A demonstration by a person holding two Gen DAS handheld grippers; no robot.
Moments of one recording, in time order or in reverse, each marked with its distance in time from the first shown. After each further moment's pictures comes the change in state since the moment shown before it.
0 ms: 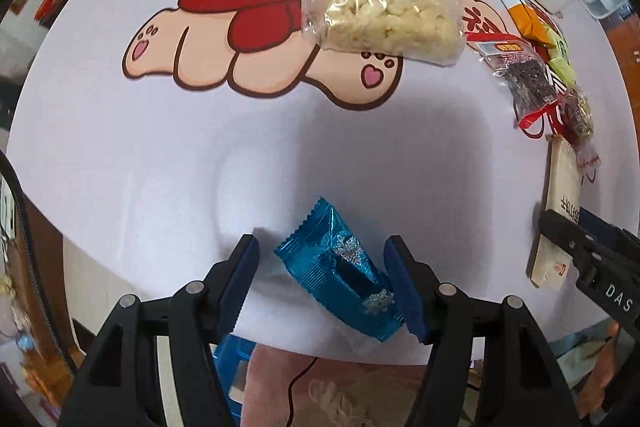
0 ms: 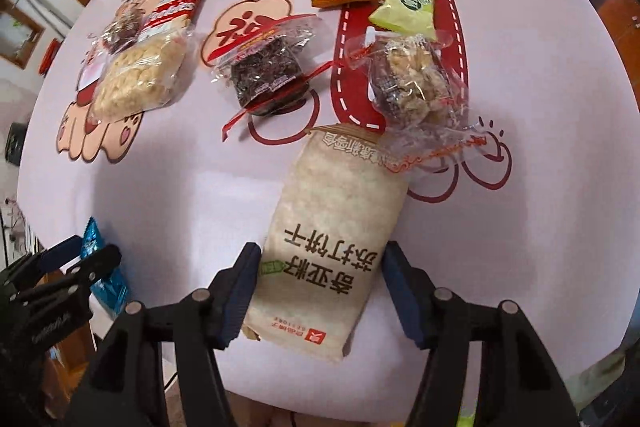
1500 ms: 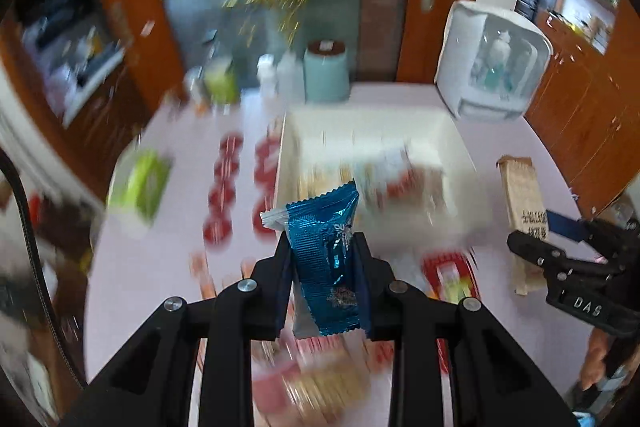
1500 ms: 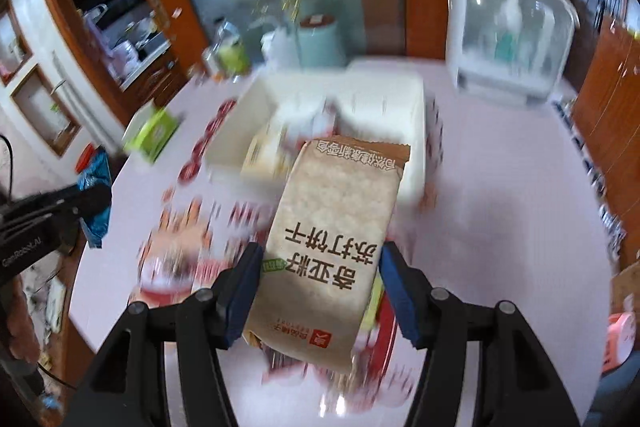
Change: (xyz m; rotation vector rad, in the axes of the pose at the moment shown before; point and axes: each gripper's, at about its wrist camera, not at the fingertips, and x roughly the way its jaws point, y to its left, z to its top) left arm -0.220 -0.110 0.256 0.386 -0.528 -0.055; right arm -0.179 -0.045 0.189 0.043 -0.461 0.037
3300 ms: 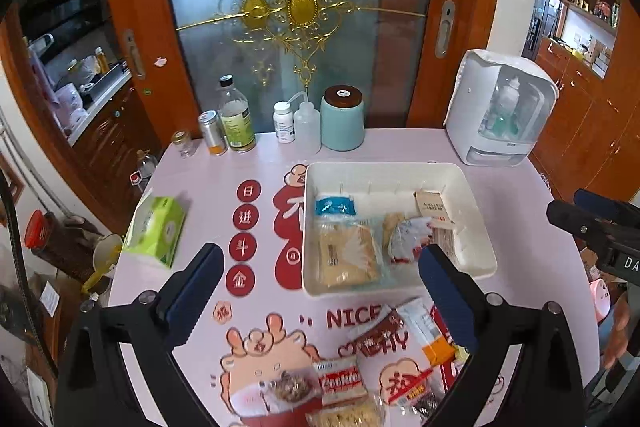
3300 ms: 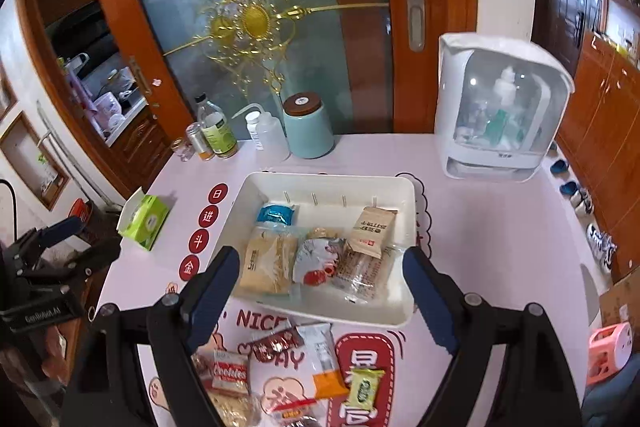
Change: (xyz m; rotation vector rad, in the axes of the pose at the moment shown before) left arm -0.043 0.044 0.018 -0.052 -0.088 -0.005; right arm -0.043 0.005 0.073 0.038 -0.135 -0.024
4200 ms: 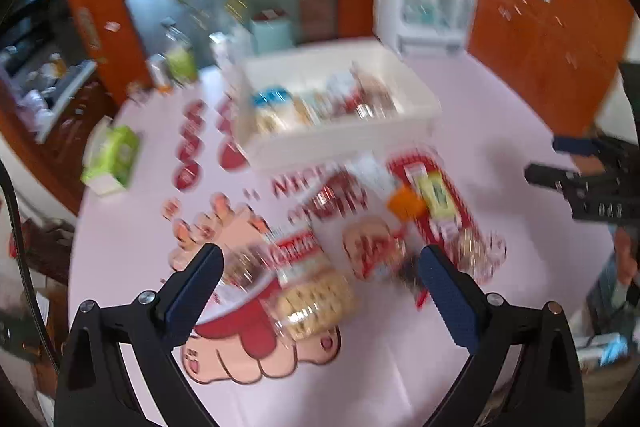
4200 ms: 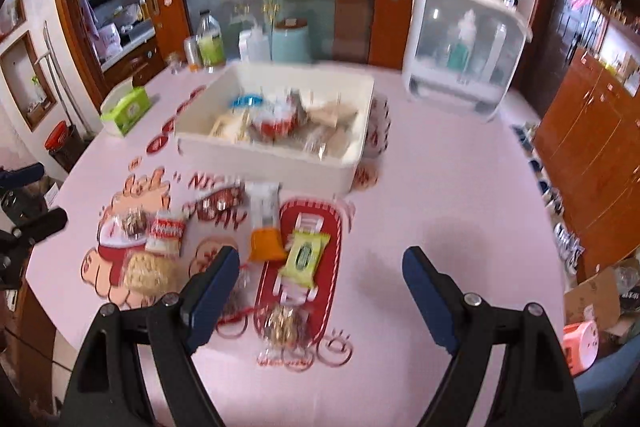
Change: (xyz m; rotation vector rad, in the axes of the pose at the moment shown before) left arm -0.007 -0.047 -0.194 0.223 0.126 -0.125; right arm -0.016 -0.034 -0.191 -0.114 0.132 -0.097
